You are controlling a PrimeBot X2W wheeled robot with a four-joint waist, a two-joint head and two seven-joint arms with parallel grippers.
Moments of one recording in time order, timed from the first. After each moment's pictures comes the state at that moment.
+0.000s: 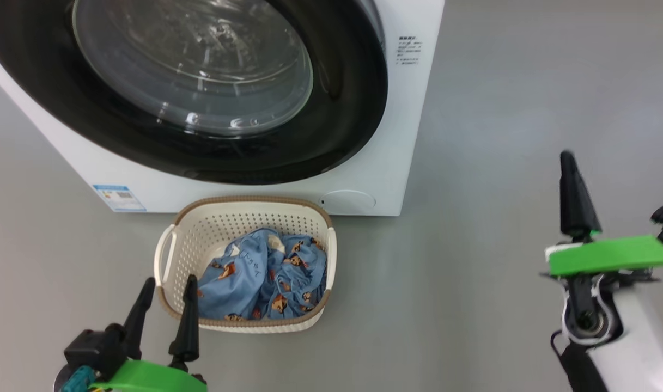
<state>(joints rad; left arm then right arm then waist) -0.06 0.08 -0.12 0.18 -0.37 -0.13 -0.25 -0.37 -0.12 0.05 0.34 0.89 0.13 -0.25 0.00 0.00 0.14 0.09</state>
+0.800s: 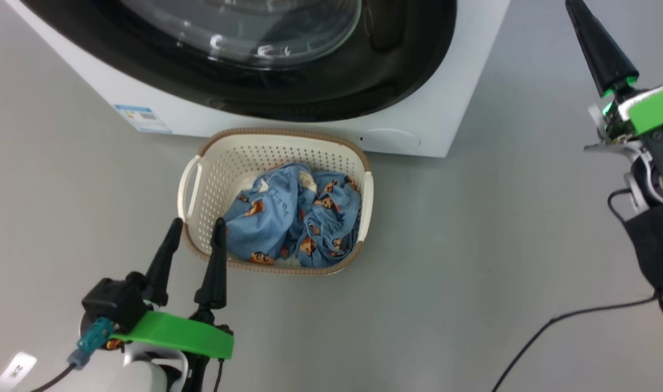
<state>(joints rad) -0.21 0.05 -0.19 0.16 -0.40 -0.13 -0.26 -0.78 -0.42 0.30 0.36 1.58 0.13 0.09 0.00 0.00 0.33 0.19</state>
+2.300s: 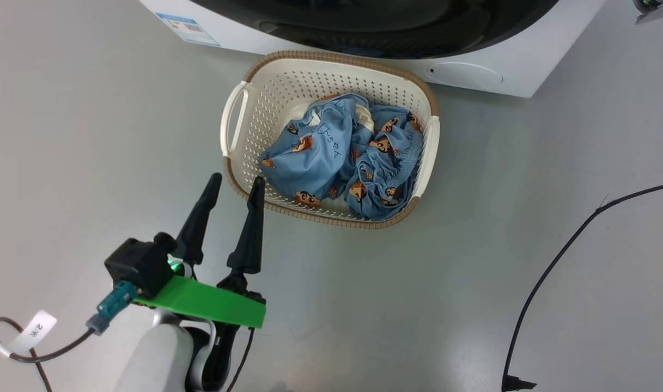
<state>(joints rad) -0.33 0.03 -0.30 0.13 -0.47 -0.13 -0.26 -1.22 -0.42 0.29 0.61 1.61 0.13 0.54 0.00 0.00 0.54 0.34</state>
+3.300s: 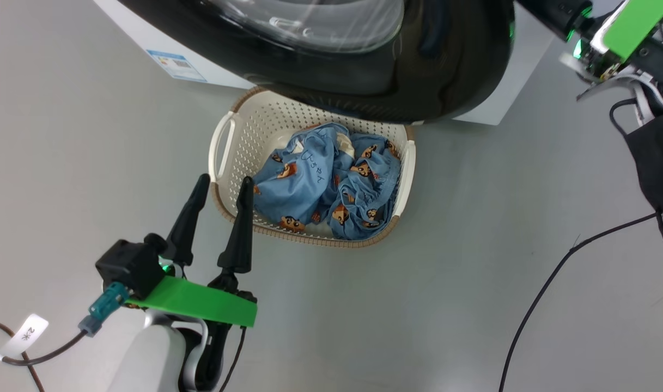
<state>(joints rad) -0.33 0.03 -0.27 0.14 -0.46 -0.13 -0.26 -1.09 -0.38 0.37 0.56 1.58 0.13 0.61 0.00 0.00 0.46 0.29</state>
